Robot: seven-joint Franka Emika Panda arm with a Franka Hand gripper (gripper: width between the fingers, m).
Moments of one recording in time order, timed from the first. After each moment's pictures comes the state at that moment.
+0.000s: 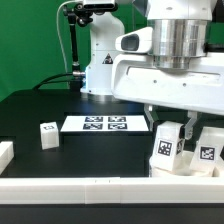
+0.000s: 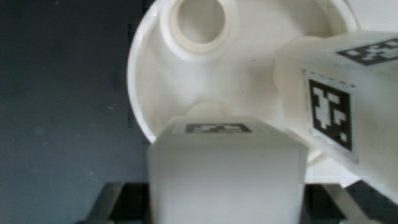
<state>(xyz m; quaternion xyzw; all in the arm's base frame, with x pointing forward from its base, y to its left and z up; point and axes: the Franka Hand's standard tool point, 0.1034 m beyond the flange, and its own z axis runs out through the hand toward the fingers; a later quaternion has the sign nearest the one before) 0.629 0.063 0.080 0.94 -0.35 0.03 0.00</state>
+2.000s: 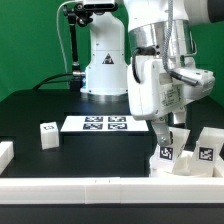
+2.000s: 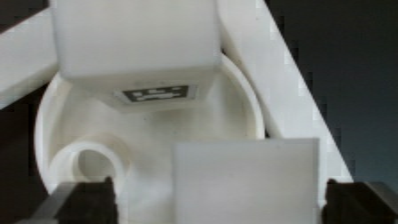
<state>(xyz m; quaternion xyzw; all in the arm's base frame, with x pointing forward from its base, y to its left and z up) 0.634 0.063 0.075 0.50 -0.86 0.00 -0.13</state>
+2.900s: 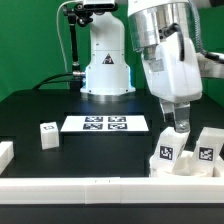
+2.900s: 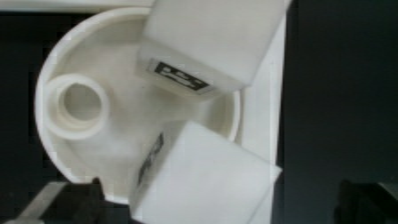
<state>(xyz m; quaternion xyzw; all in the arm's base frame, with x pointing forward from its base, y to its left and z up) 0.641 0.064 0.096 0.72 -0.68 0.02 -0.12</state>
